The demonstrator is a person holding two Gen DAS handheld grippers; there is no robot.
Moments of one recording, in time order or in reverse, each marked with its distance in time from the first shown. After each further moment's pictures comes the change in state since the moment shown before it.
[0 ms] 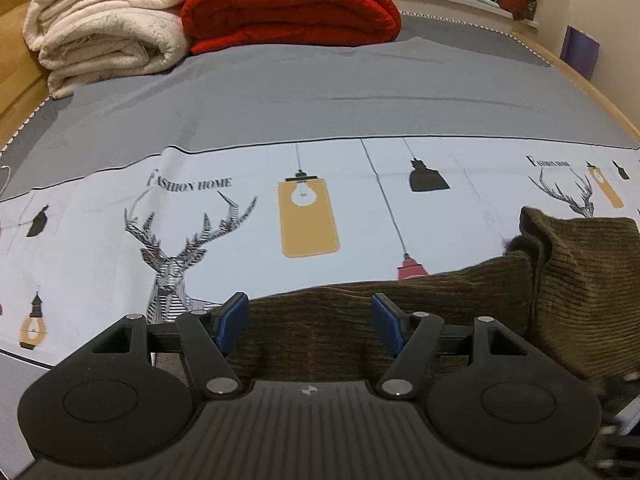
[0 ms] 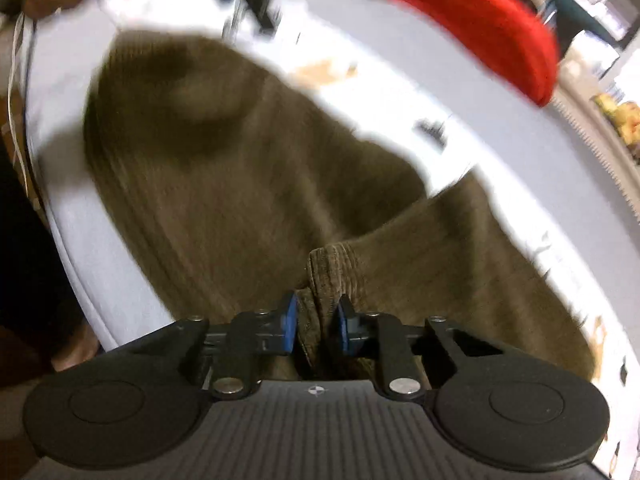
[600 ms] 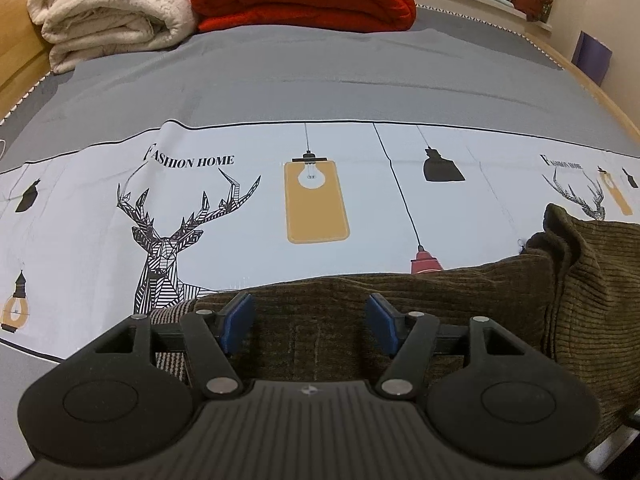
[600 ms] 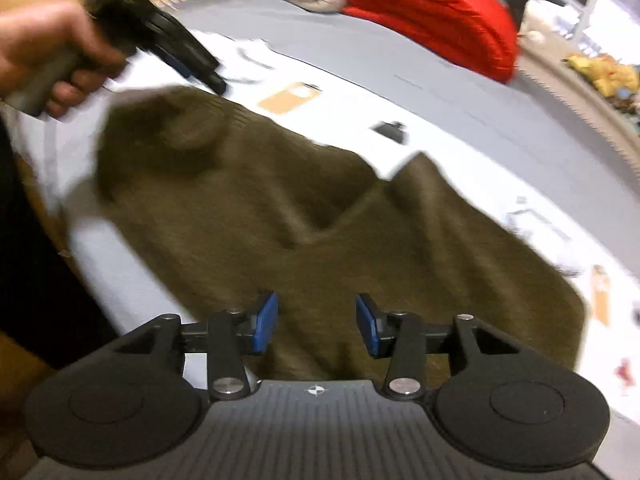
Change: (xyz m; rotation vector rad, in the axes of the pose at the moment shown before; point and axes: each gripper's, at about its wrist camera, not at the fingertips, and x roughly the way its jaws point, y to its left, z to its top) left arm 0.027 0.006 -0.005 -0.048 0.038 -0.010; right arm -0.036 -0.049 -0.028 0.153 -0.009 0.020
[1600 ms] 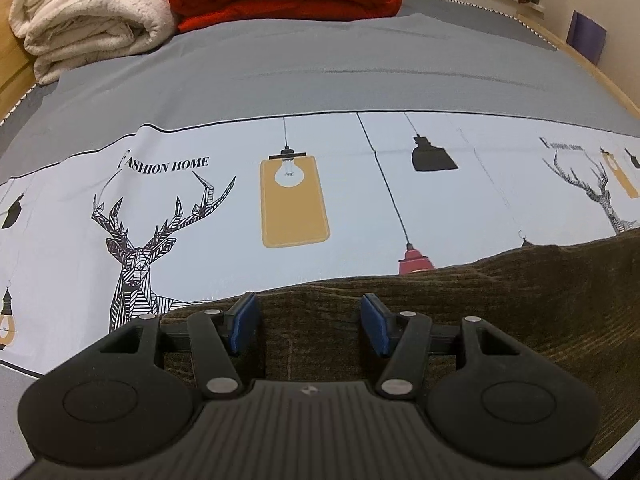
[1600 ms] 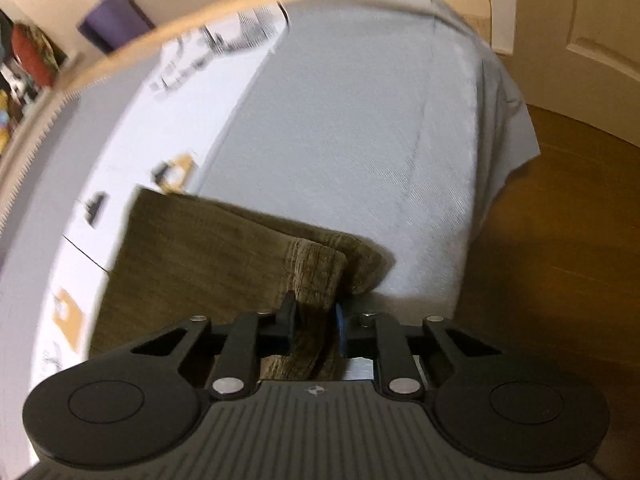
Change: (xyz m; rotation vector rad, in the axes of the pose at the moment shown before) left arm 0.023 -0.022 0.005 0.049 0.012 0.006; right arm -0.096 -0.355 -0.327 1.757 -0.072 -0.579
